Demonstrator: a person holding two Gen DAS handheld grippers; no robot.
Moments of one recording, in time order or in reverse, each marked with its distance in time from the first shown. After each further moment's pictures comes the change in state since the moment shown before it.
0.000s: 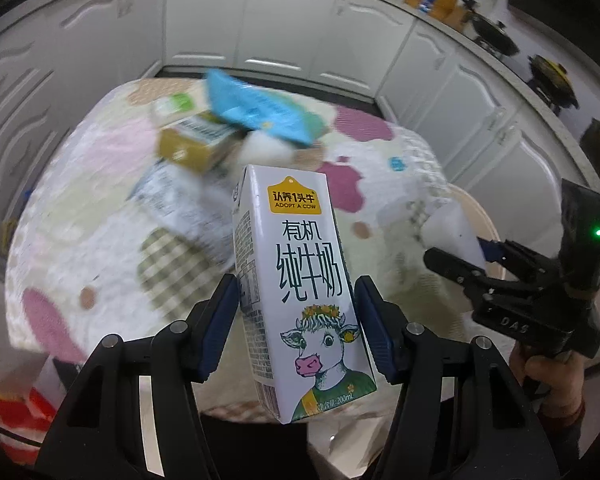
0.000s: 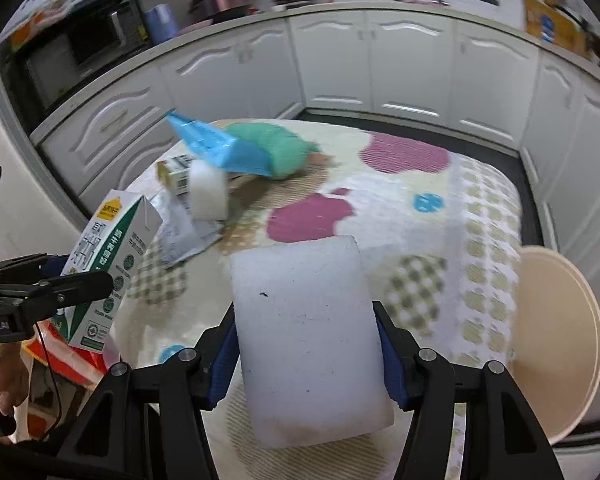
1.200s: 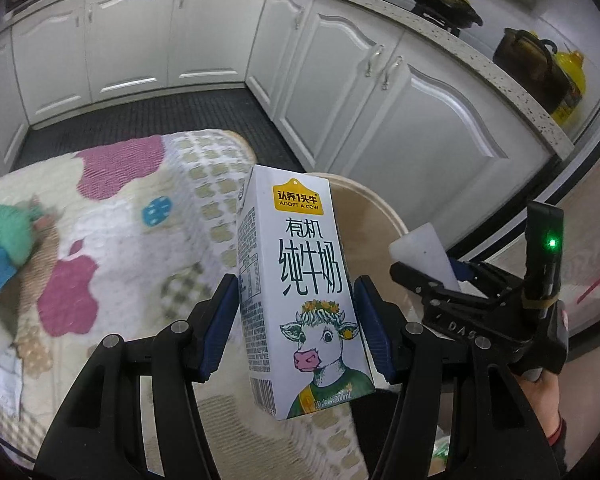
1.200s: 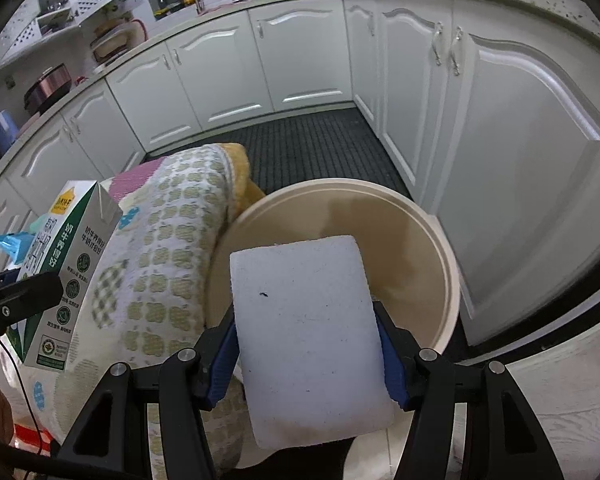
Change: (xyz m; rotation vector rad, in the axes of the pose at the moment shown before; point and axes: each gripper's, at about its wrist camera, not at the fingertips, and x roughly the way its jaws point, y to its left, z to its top) left arm 0.103 -0.207 0.059 0.316 0.053 -0.257; right arm -0.065 -0.199 -0.060 0.414 -0.035 -0.347
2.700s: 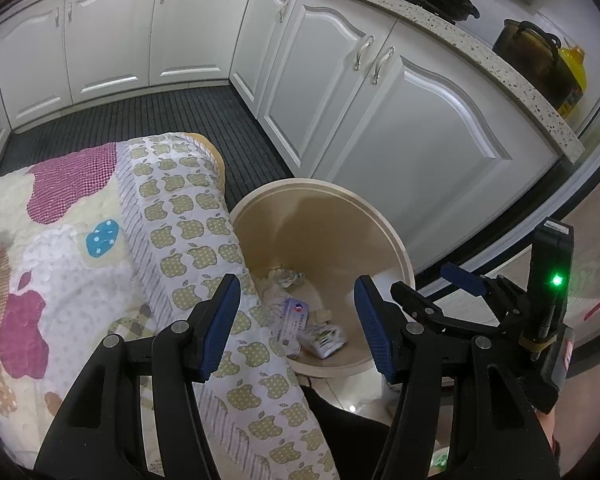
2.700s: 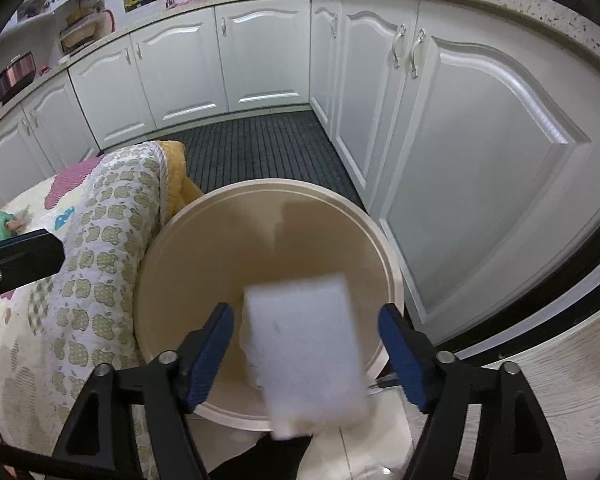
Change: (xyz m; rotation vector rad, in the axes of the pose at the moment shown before) left arm 0.045 -0.013 0.020 0.010 0.013 -0.040; right arm 0.013 -0.015 0.001 -0.010 -0.013 -0.184
